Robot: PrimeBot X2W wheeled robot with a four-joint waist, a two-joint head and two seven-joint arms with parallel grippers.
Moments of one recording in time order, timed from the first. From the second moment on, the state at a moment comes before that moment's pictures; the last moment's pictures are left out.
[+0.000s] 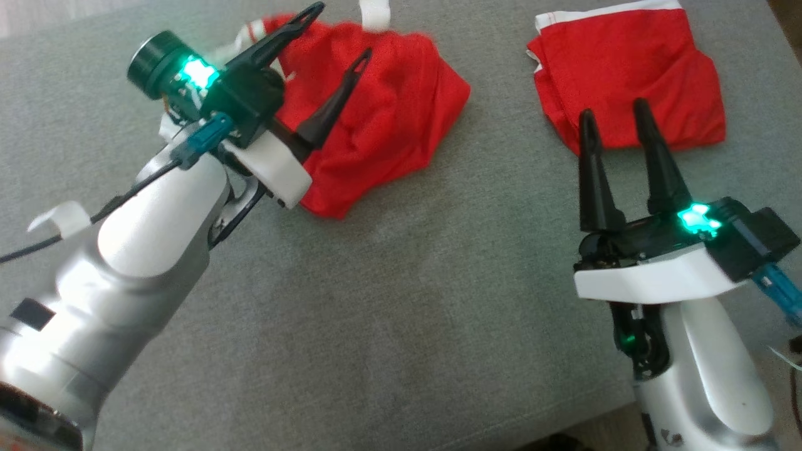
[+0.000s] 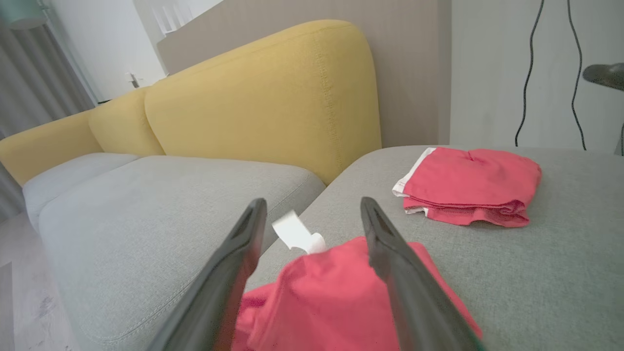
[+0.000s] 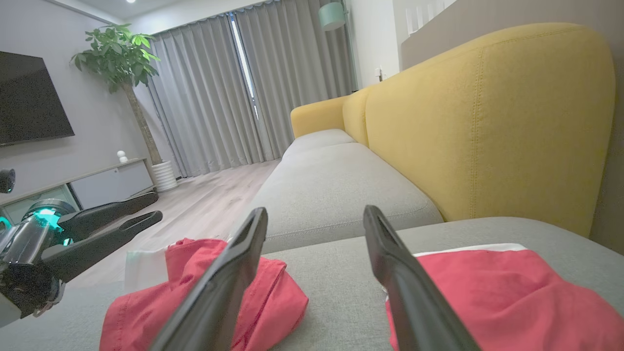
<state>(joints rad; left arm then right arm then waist) -0.98 0.38 -0.93 0.47 -0.46 -0.08 -0.16 -0.27 -0.05 0.19 0.05 0.30 0.13 -0.25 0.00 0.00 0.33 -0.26</state>
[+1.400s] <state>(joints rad) -0.13 0.21 -0.39 0.09 -0.32 0.03 -0.25 -0.11 -0.05 0.11 0.22 0.12 0.13 -0.23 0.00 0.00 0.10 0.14</state>
